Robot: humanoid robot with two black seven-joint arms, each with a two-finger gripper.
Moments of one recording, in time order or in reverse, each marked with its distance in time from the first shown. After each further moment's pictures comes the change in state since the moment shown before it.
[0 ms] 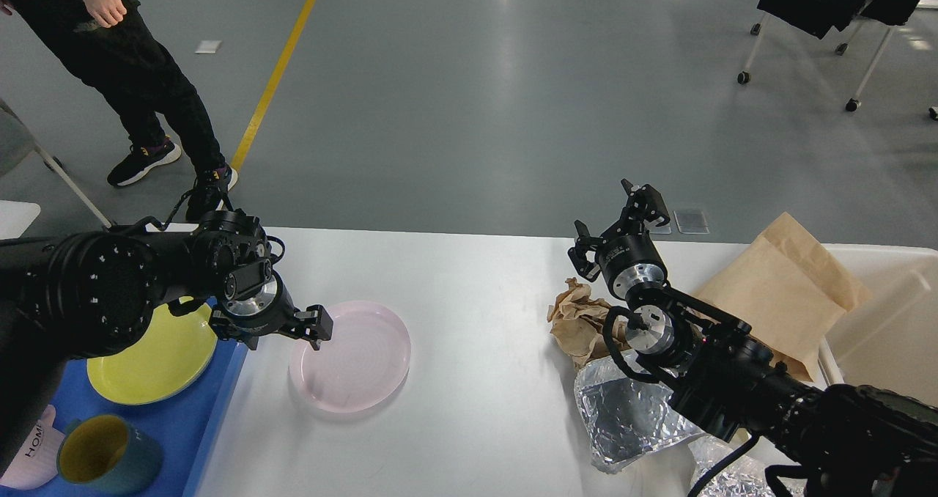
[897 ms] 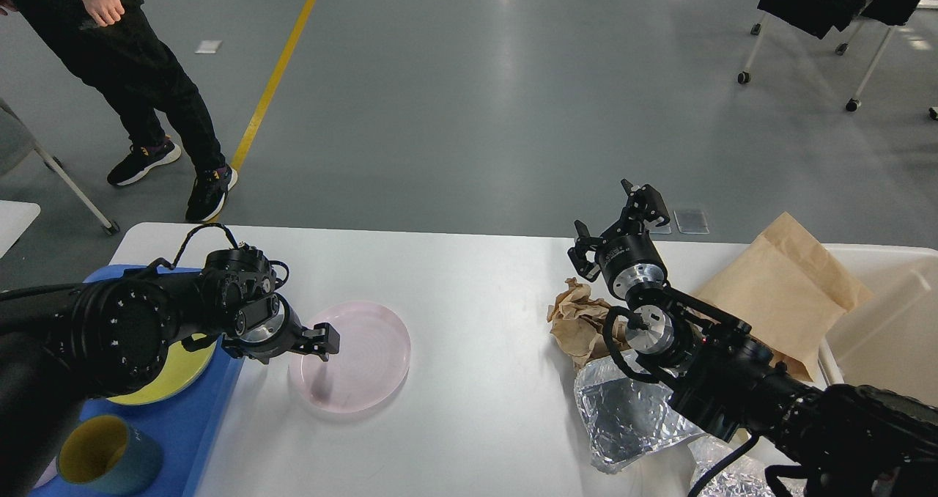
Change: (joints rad) left arm 0.132 -0.022 -0.039 0.089 0.000 0.107 0.000; right arm 0.000 0.000 0.000 0.000 0.000 0.000 0.000
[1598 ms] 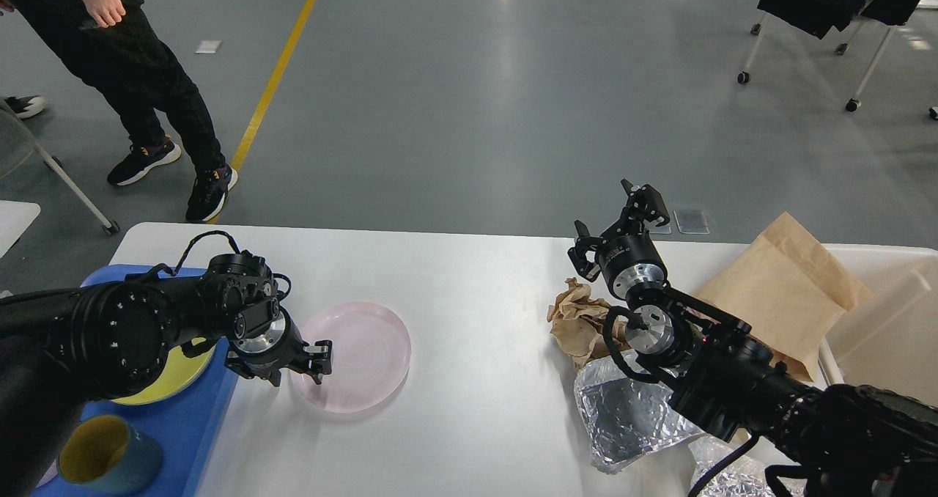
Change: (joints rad) left arm 0.010 0.001 -0.016 -0.002 0.004 -0.116 -0.001; right arm 0.000 0.000 0.000 0.000 0.000 0.000 0.000
